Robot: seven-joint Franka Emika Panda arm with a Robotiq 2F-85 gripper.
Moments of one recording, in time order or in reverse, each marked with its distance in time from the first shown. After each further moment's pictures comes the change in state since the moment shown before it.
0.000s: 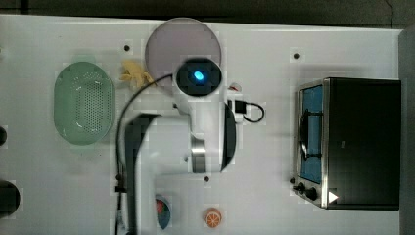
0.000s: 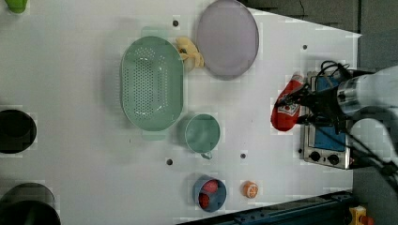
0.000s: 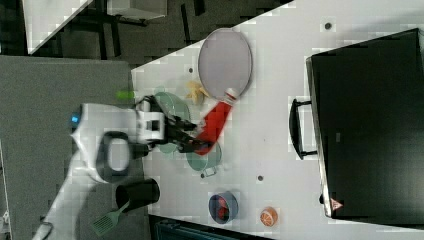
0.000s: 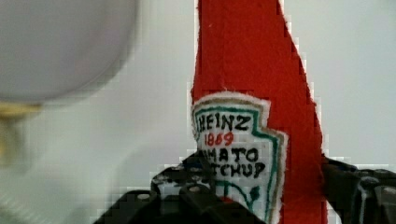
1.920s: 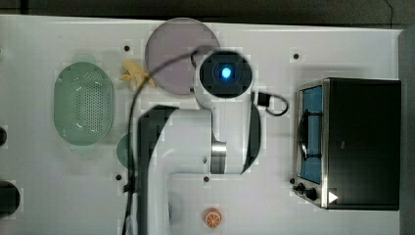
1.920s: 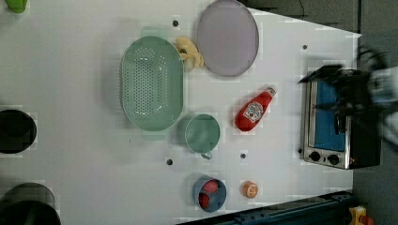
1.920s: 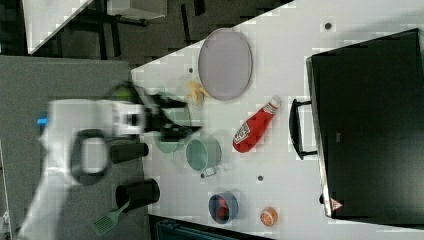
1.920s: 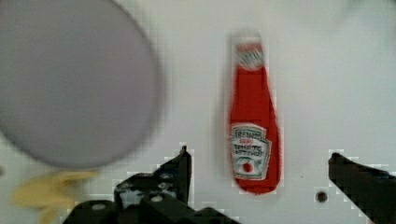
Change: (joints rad) arm -0.017 -0.055 -0.037 0.145 0.001 -0.029 0.055
